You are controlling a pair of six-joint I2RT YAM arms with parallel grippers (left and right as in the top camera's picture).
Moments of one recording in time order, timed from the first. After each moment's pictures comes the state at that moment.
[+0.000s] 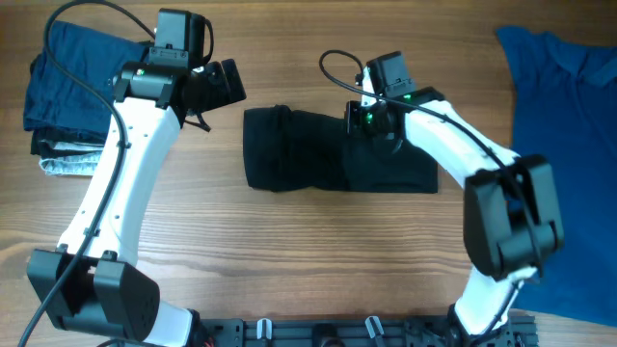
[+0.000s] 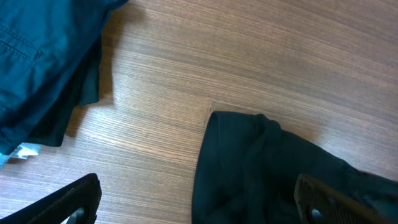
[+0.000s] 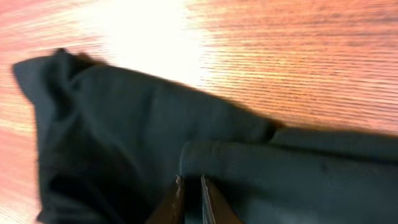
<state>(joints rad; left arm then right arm) -0.17 1.67 1.55 -0.94 -0.09 -0.44 0.33 1.98 1.32 -0.47 -0.28 0.38</state>
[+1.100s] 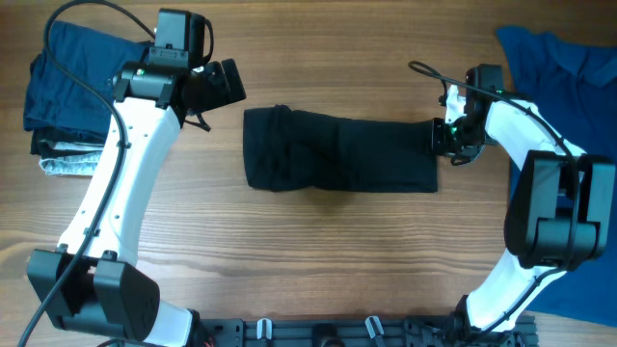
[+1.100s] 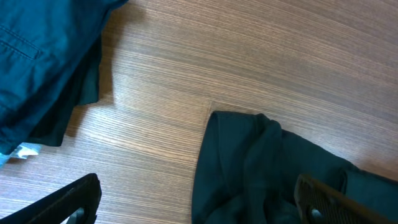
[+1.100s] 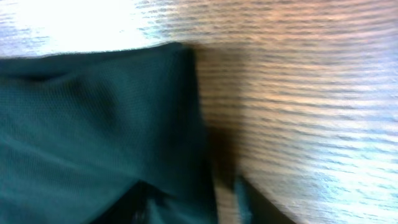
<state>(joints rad) -0.17 1.67 1.55 -0.94 -0.09 -0.44 -0.08 1.98 1.25 -0.73 -0.25 0.02</state>
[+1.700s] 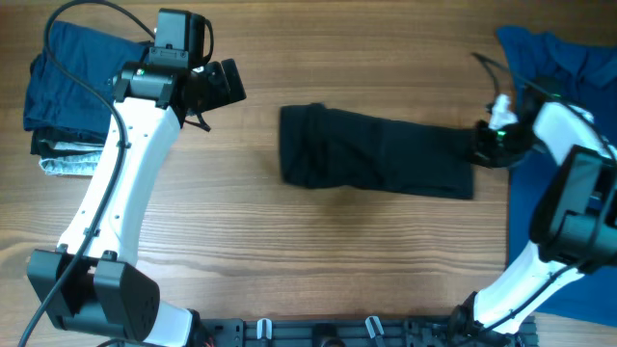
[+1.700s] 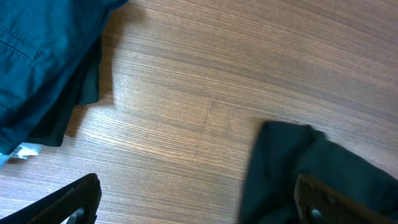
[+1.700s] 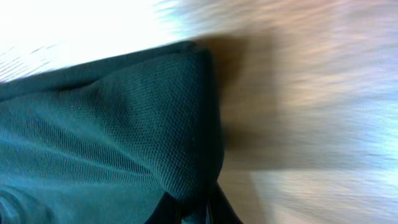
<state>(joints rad) -0.17 1.67 1.55 -0.94 -0.09 -0.44 -0.36 2.00 1.30 -0.87 -0.36 0.01</state>
